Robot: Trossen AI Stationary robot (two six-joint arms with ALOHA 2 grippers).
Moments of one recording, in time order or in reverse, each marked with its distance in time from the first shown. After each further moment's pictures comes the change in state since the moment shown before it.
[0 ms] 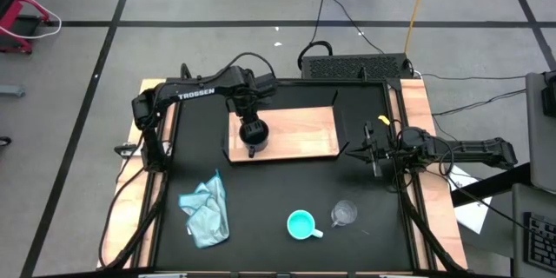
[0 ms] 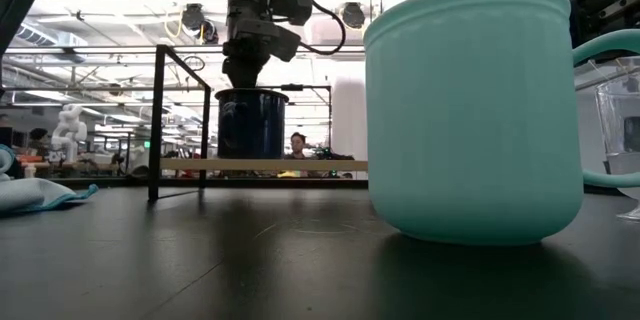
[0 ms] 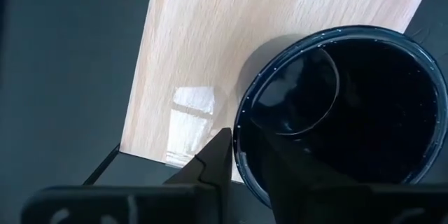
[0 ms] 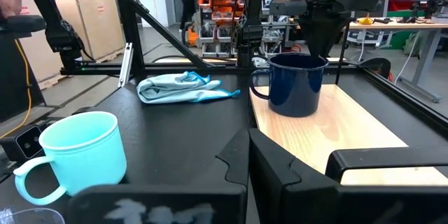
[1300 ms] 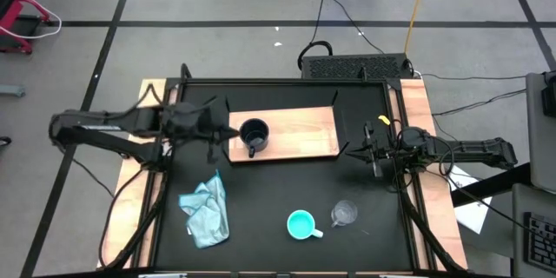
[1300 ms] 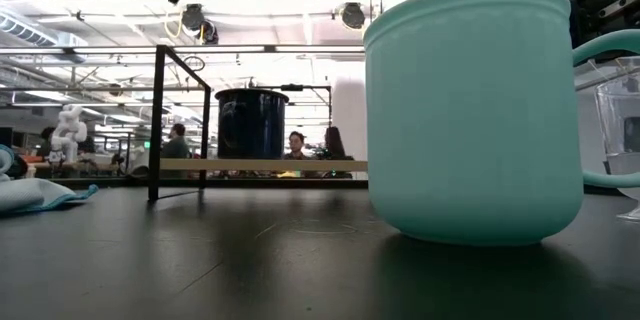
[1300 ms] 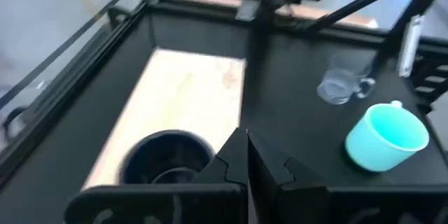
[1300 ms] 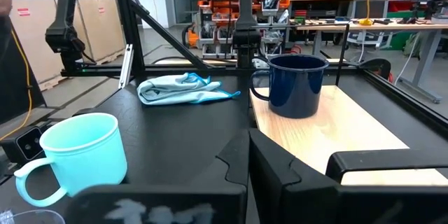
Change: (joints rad) left arm -0.377 -0.919 -0.763 0.869 -0.146 -0.131; right arm 0.000 0.000 0.000 0.005 0.000 0.002
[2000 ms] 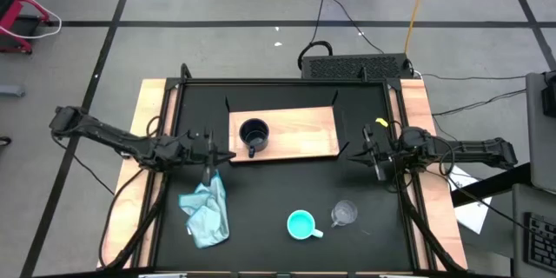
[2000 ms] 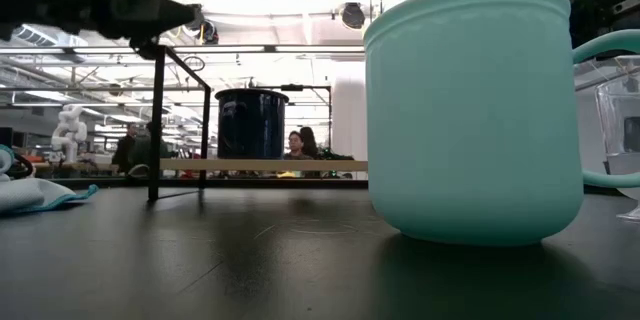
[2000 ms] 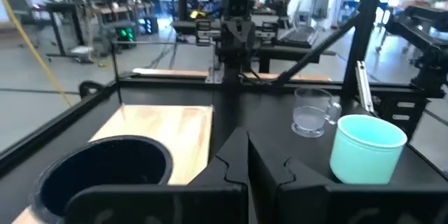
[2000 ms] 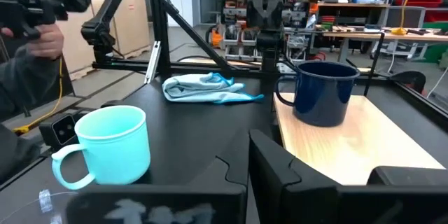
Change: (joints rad) left arm -0.236 -0.189 -0.738 0.987 -0.162 0.114; right arm 0.000 0.000 0.000 0.013 -0.104 -0.041
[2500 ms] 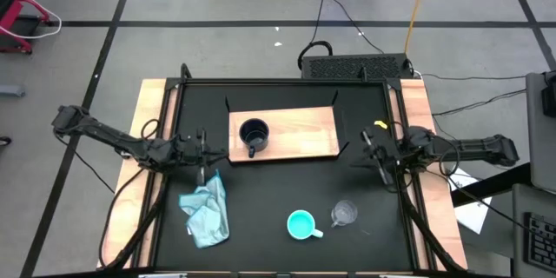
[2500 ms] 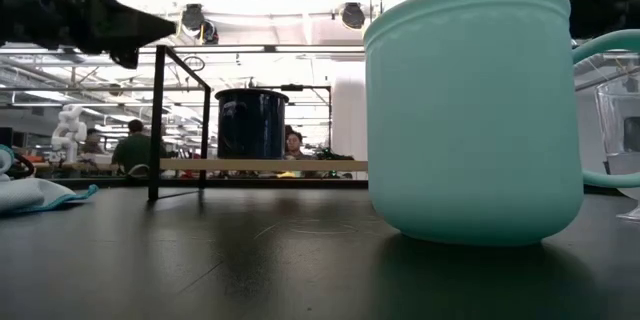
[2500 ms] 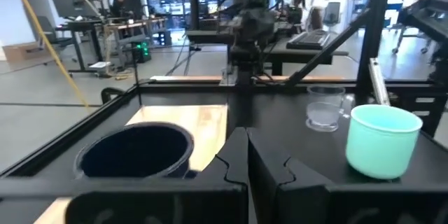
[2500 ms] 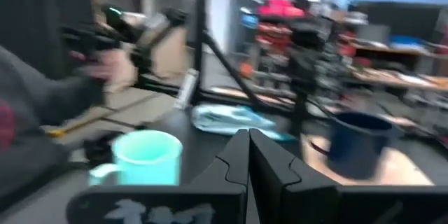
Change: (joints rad) left arm -0.064 -0.143 -0.117 0.015 -0.108 0.063; right arm 0.029 0.053 0.000 0.183 -0.130 -0.039
